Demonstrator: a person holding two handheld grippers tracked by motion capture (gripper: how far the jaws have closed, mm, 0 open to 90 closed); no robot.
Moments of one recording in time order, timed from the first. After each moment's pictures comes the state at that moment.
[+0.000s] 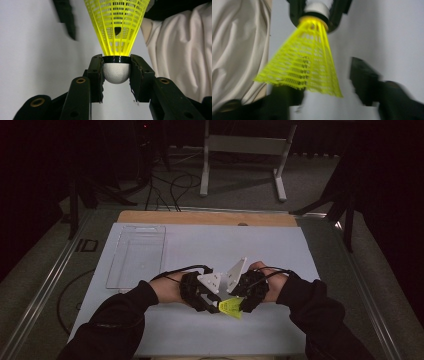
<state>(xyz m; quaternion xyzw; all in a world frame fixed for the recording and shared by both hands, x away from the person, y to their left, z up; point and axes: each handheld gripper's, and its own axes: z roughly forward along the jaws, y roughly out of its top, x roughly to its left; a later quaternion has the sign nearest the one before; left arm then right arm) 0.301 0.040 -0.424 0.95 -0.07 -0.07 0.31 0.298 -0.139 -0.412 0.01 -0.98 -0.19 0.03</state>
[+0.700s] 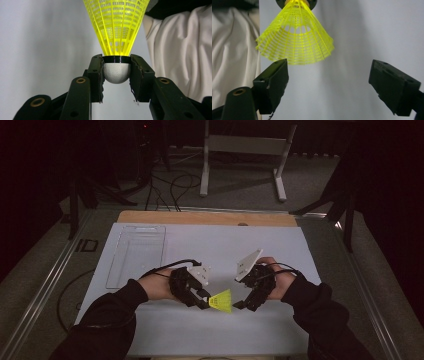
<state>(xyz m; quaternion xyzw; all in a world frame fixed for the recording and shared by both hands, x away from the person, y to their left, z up) 0.313 0.068 -0.422 0.95 -0.01 -0.10 0.30 0.311 -0.164 -0.411 -0.07 -0.96 -0.27 0.02</state>
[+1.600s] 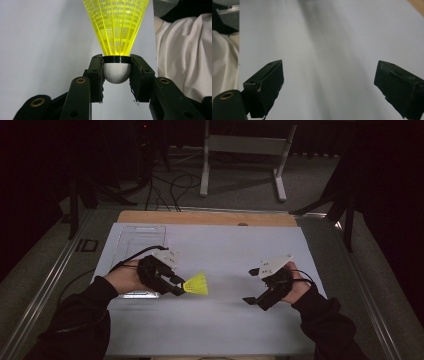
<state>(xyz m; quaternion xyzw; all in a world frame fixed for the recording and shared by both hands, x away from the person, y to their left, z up) 0.322 0.143 -0.393 0.95 0.07 -0.06 0.31 0.305 -0.214 -0.428 -0.13 -0.92 -0.37 -0.05</state>
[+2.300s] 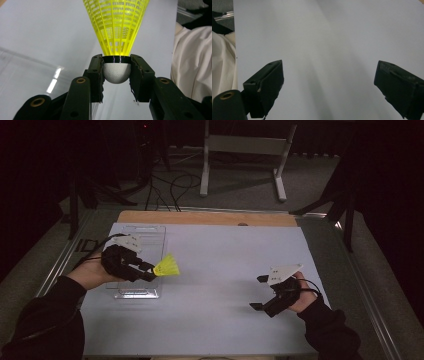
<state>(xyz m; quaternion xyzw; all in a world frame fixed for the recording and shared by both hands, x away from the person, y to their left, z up) 0.332 0.223 -0.373 0.93 0.18 -0.02 0.32 0.291 -0.238 -0.448 -0.17 -0.91 -0.38 -0.06</state>
